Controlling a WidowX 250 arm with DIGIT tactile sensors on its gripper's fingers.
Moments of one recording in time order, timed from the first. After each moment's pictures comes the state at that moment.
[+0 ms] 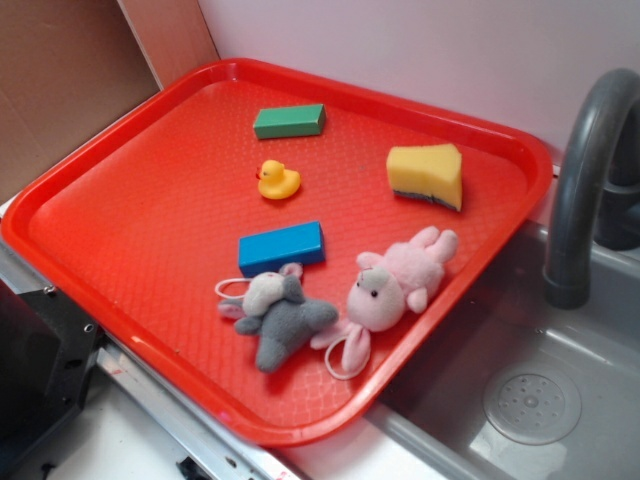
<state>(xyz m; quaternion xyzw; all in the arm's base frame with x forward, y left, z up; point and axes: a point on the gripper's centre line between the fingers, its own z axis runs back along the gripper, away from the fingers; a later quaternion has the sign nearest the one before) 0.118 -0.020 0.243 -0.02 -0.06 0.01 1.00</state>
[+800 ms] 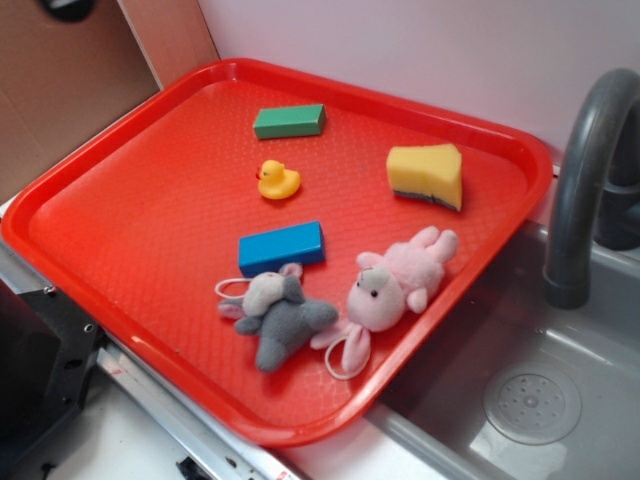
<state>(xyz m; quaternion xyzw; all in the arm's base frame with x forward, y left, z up) 0.193 -0.051 0.231 0.05 -0.04 -0.21 0.98</state>
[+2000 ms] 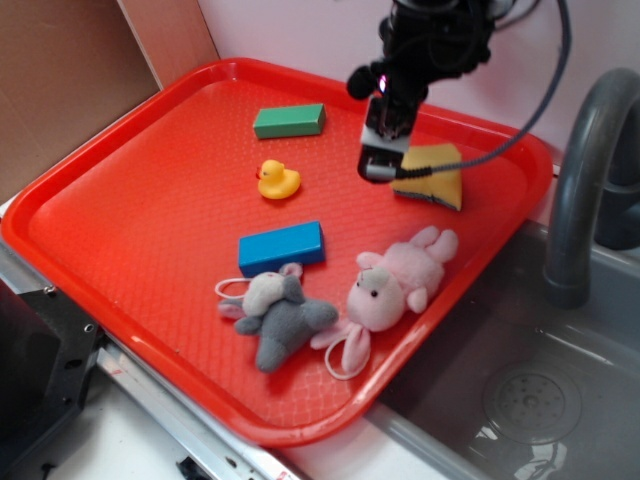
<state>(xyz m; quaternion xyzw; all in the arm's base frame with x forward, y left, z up) 0.307 -0.121 0.070 0.17 0.11 -0.47 0.86</state>
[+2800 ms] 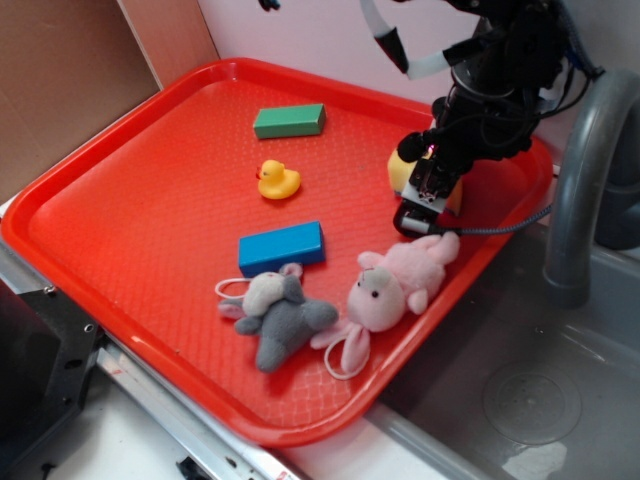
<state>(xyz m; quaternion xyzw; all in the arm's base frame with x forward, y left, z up) 0.320 -0.133 0.016 0.11 0.15 -0.52 0.83</state>
